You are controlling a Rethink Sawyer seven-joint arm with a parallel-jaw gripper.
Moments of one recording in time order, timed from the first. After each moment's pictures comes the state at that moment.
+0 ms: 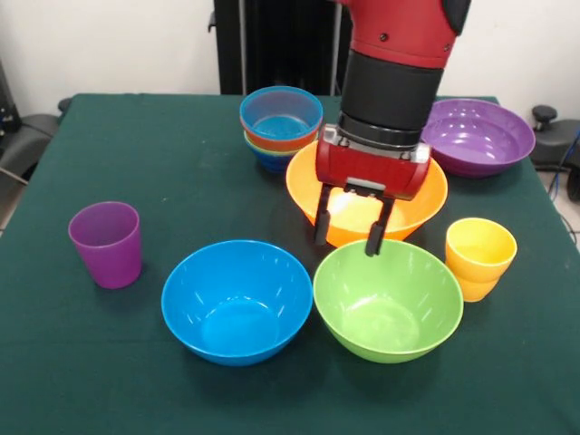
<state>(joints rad) -0.09 -0.48 -0.05 1.34 -0.23 0.42 2.06</state>
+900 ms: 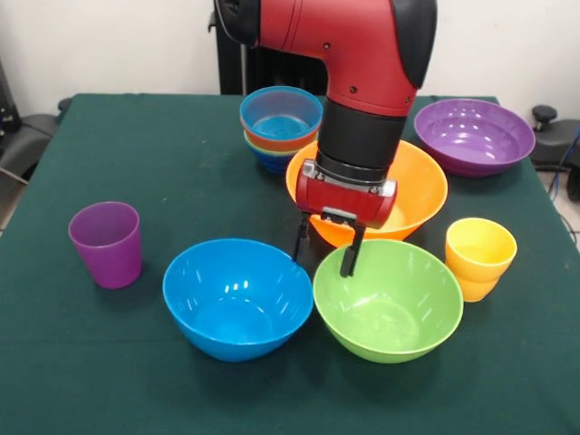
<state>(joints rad) -0.06 -0.36 -0.13 1.39 -0.17 0.21 2.07</state>
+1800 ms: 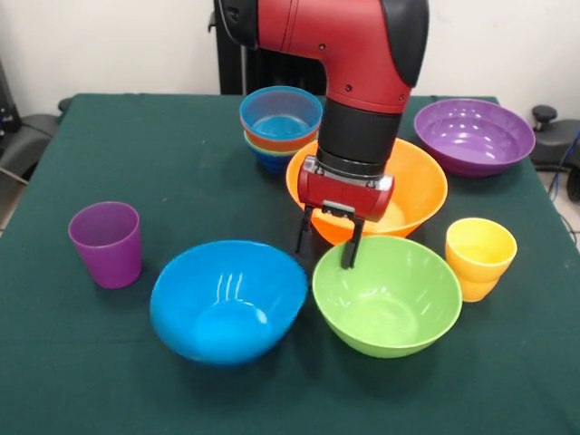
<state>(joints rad) -0.05 -0.37 -0.14 1.49 -0.10 0.13 2.07</state>
